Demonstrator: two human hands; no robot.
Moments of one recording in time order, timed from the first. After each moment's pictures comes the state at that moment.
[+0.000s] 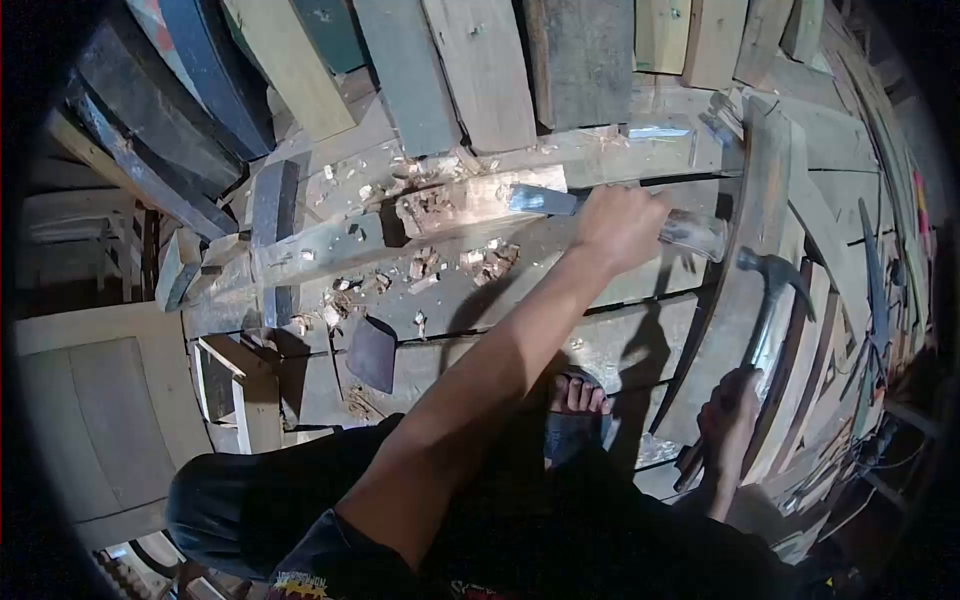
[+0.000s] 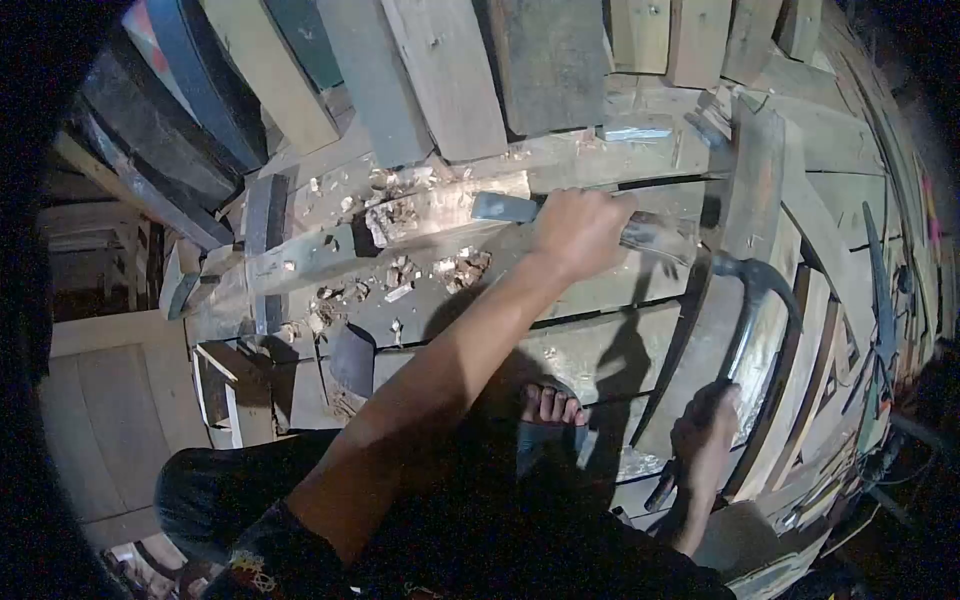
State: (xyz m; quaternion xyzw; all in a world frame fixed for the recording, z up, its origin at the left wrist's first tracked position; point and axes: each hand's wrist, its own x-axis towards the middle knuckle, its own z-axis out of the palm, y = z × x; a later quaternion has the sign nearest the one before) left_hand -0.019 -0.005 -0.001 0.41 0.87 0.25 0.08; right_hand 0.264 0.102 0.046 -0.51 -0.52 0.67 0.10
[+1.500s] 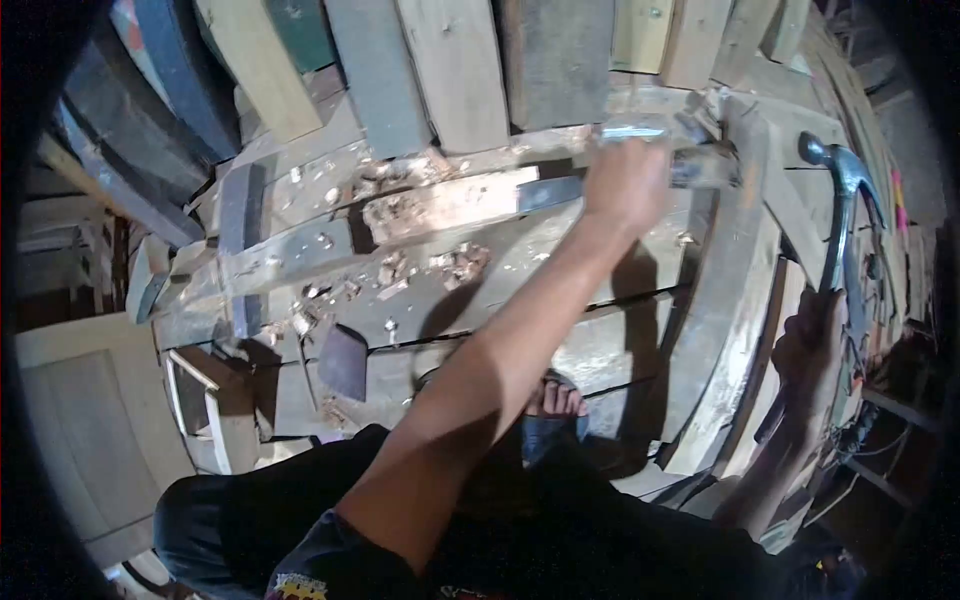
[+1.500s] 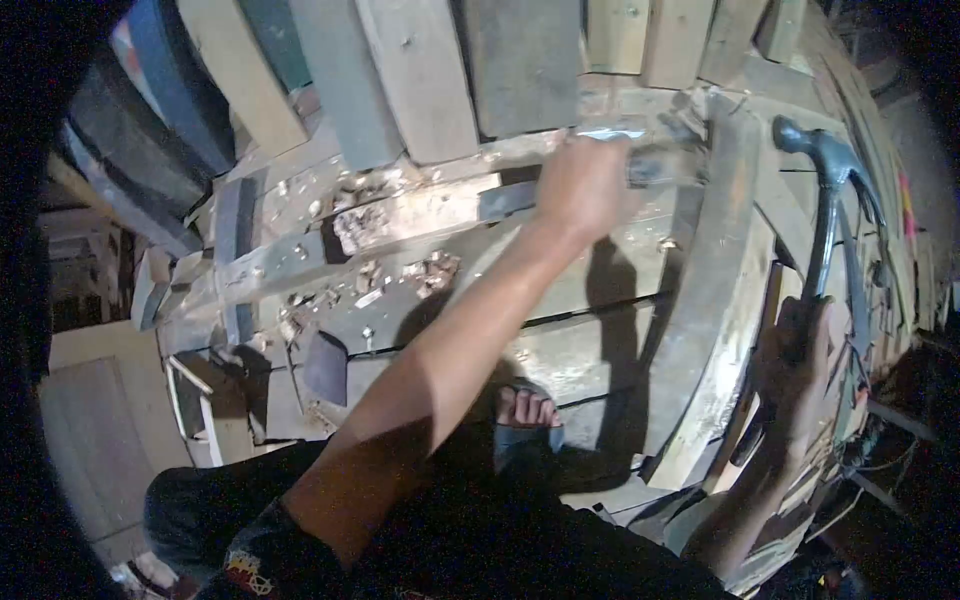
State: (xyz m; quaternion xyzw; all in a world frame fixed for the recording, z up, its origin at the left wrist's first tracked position) left_hand -0.047 0.043 0.011 0.32 0.88 0.36 0.02; right_hand 0.197 0.195 0.125 -0.34 -0.60 0.72 0.13
